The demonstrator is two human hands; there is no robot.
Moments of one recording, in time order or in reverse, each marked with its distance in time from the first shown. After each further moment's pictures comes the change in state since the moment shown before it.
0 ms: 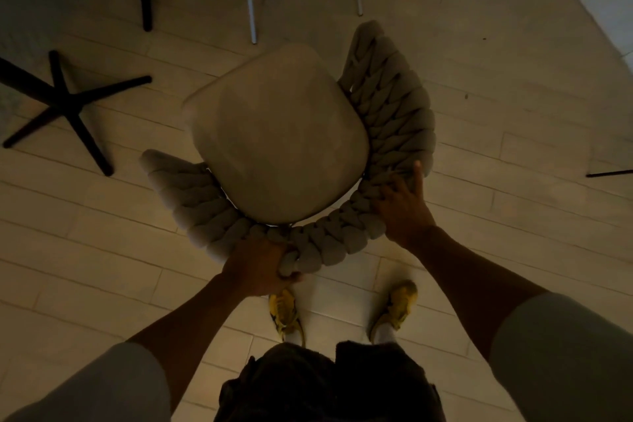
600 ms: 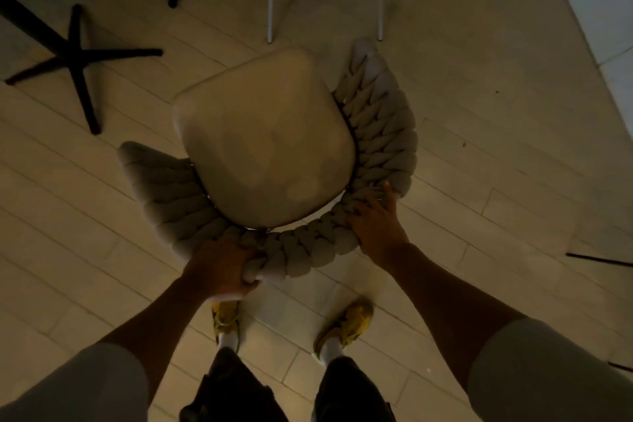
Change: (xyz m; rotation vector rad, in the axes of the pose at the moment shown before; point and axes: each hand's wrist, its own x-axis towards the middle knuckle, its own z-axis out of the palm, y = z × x) left_hand 0.055 0.091 -0.020 -0.156 -0.065 -0.285; right_hand 0.034 0.110 0.040 0.174 0.263 -0.312
